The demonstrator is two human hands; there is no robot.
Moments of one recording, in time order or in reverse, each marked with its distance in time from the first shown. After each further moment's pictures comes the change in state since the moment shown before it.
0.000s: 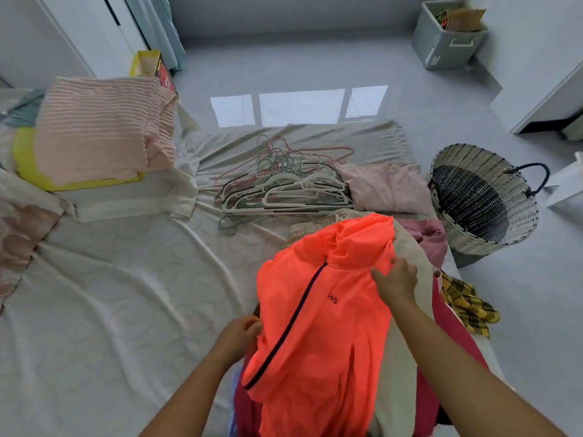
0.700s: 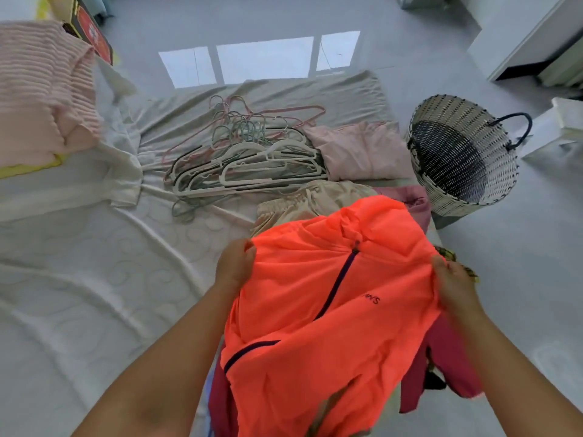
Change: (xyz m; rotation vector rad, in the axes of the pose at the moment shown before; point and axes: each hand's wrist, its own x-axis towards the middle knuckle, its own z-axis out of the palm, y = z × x) left_hand 0.144 0.069 0.017 0.211 0.272 0.168; right_hand 0.044 0.099 -0.059 0.320 0.072 0.155
